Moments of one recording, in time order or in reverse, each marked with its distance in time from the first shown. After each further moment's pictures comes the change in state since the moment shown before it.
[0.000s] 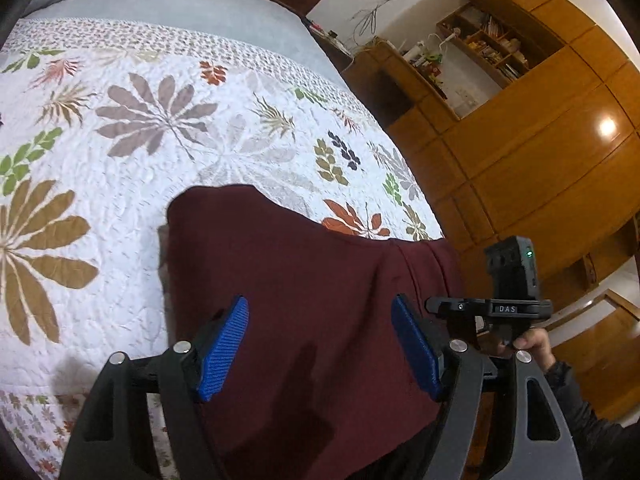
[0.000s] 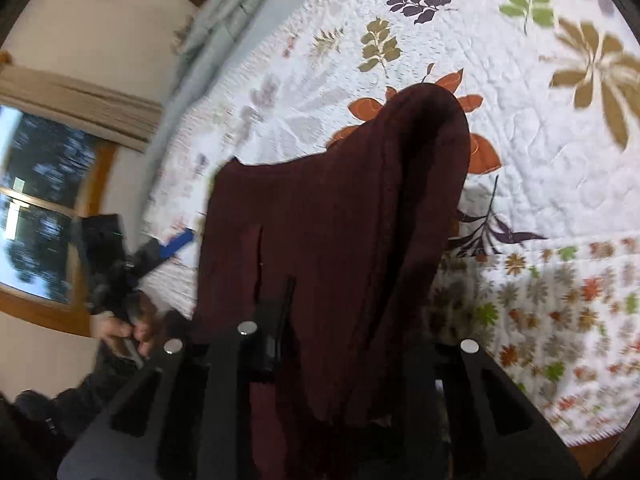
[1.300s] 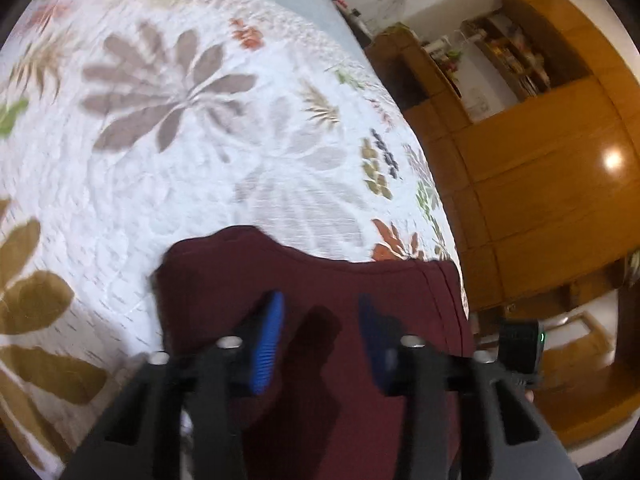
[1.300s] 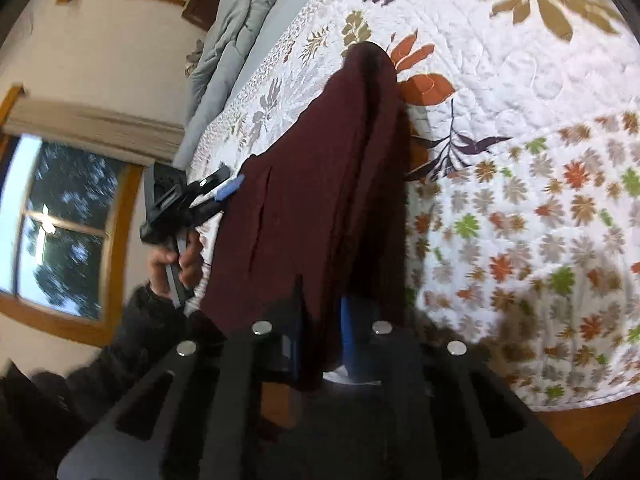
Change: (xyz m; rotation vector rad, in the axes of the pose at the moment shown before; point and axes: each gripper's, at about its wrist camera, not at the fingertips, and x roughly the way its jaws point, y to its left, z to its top) left arm 0.067 0.082 0.051 -0.154 0.118 -0.097; right arm -0.011 -0.045 -0.048 0.055 -0.079 0.149
